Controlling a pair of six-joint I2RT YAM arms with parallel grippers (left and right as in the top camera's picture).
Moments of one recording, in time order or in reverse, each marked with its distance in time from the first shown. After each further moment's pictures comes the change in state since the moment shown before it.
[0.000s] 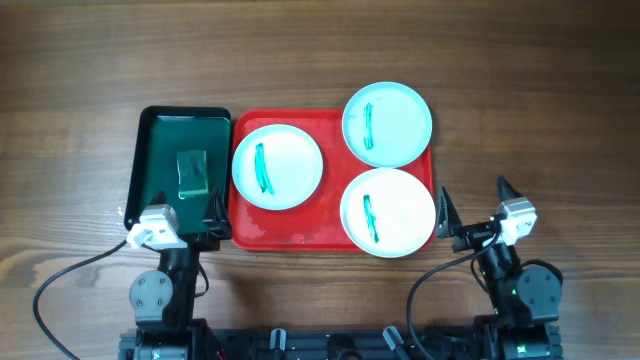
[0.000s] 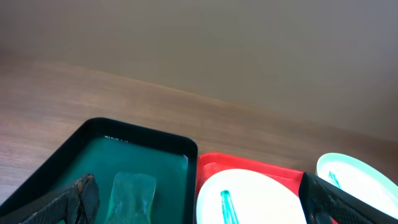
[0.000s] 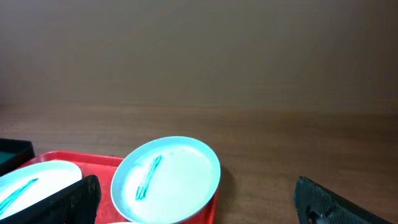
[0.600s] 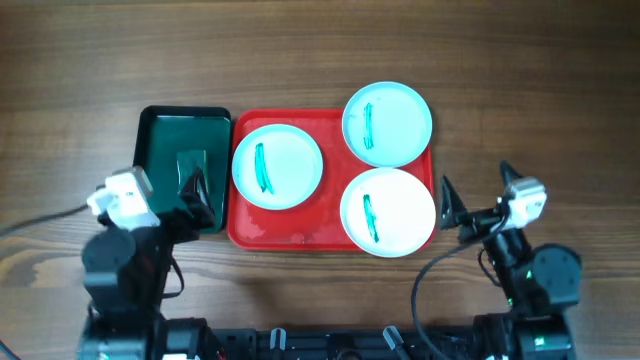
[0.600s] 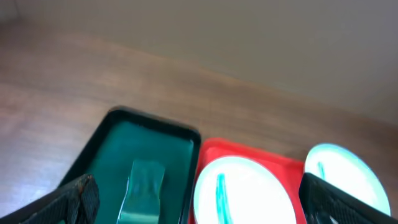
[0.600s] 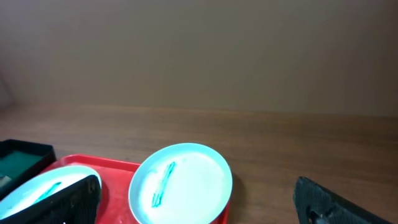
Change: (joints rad) left arm 0.000 0.453 0.638 -0.504 -0.031 -0.013; right arm 0.000 0.261 0.246 -0.078 -0.055 0.010
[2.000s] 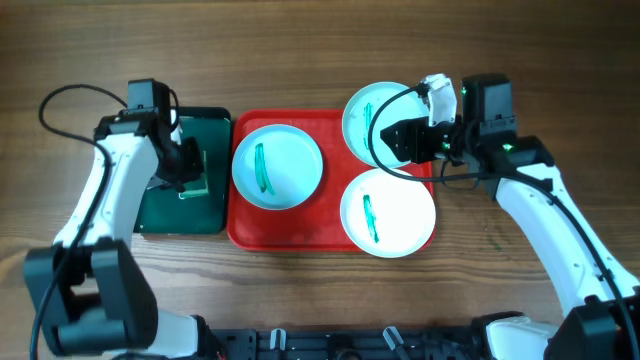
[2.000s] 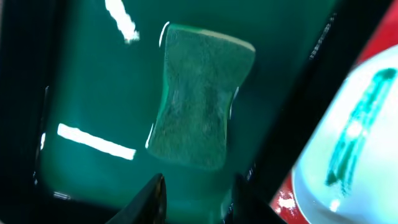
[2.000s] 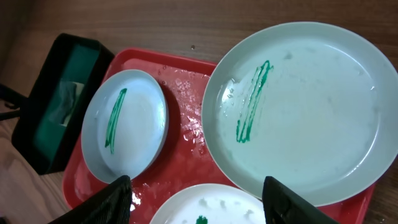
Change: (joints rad) left arm 0.067 1.185 0.492 -0.354 -0.017 0.051; right arm 0.111 1.146 0.729 -0.381 -0.294 0.039
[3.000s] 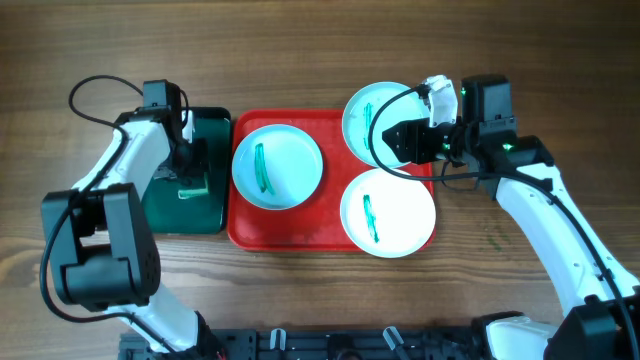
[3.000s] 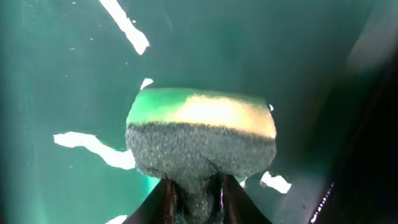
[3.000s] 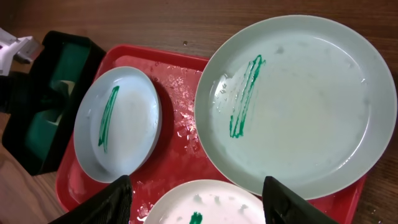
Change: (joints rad) left arm 0.000 0.209 0.005 0.175 -0.021 0.168; right arm 0.000 0.002 0.000 -0.016 0.023 0.000
